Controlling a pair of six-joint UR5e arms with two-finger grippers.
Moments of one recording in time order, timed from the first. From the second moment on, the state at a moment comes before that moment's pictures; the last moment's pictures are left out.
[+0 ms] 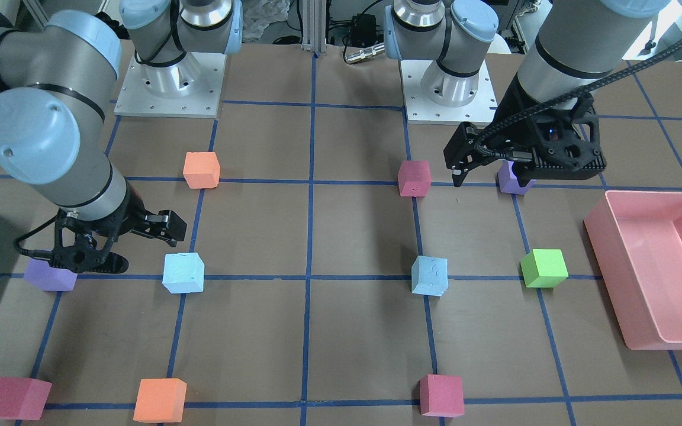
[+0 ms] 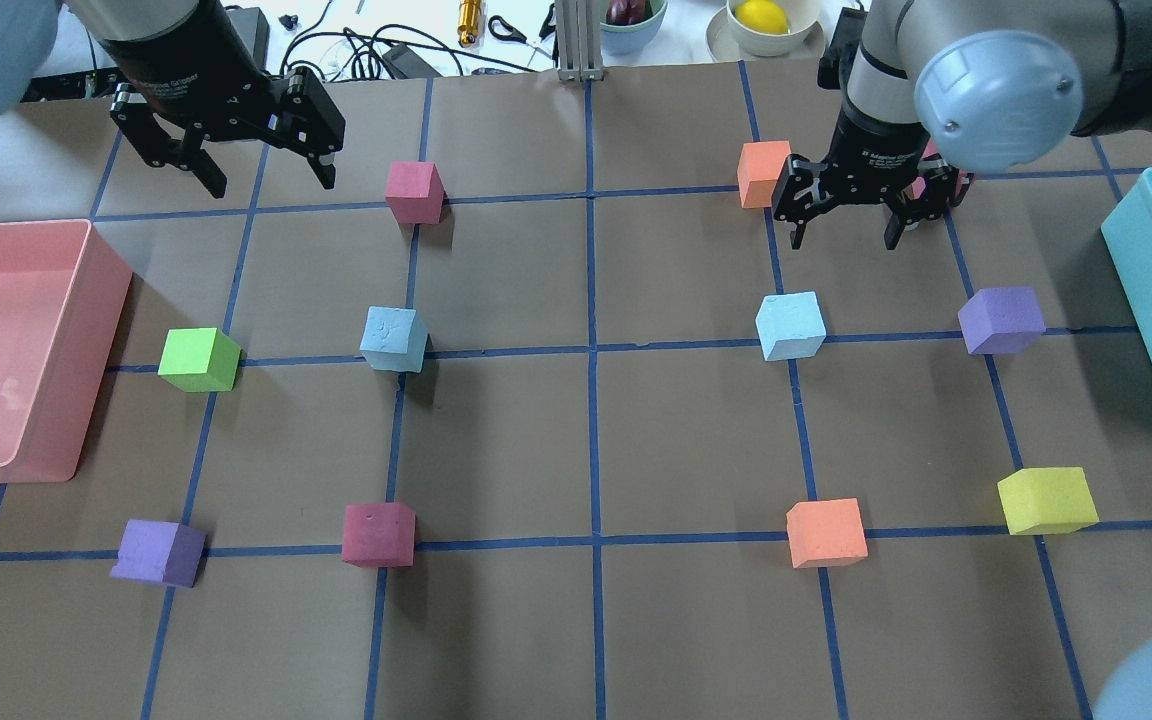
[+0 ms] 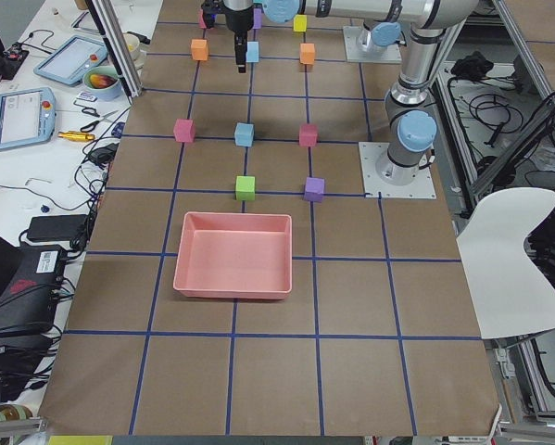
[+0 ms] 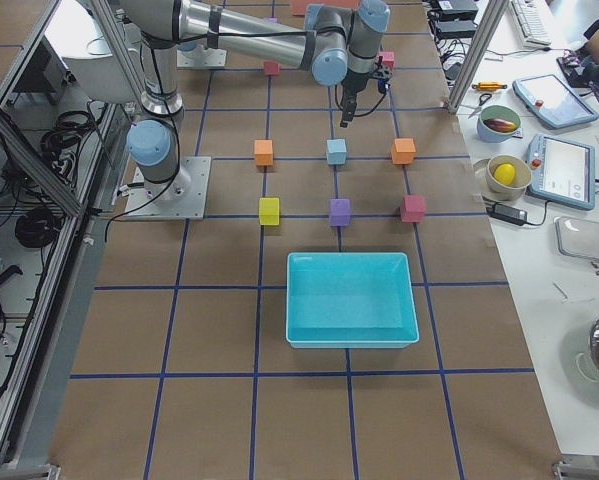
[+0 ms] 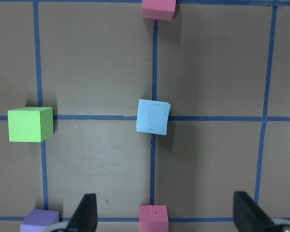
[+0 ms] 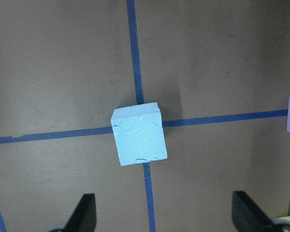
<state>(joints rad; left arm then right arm) -1.56 -1.69 -1.40 -1.62 1.56 -0.01 1.55 -1.28 1.57 -1.73 -1.59 0.06</state>
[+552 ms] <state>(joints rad) -1.56 -1.69 -1.40 -1.62 1.56 -0.01 1.55 -1.22 1.72 -1.99 -1.58 0.06</state>
